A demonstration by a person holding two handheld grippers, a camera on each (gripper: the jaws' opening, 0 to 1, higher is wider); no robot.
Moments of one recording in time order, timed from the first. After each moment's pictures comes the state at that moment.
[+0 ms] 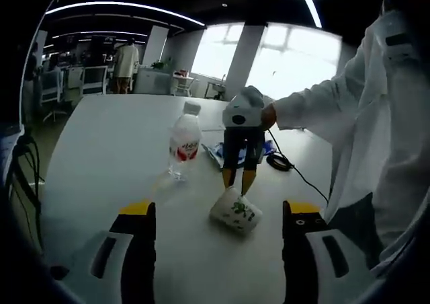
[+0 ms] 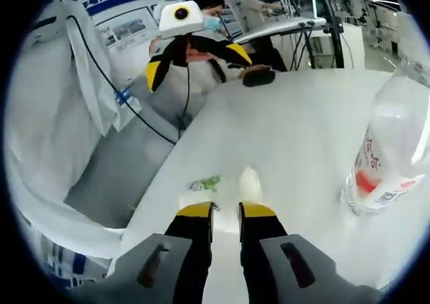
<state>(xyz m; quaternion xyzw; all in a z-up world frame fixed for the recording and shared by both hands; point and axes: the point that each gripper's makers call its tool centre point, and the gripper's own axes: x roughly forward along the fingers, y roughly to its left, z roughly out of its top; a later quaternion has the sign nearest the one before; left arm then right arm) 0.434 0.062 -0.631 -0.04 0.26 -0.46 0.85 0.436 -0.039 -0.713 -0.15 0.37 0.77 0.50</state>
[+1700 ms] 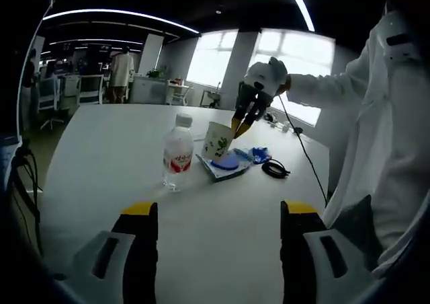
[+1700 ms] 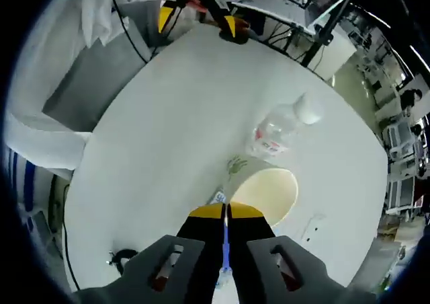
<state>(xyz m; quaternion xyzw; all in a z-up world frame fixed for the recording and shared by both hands) 0.433 0.052 -0.615 -0.04 0.23 -0.48 0.85 0.520 -0.140 -0.639 -0.54 0.30 0.62 0.49</state>
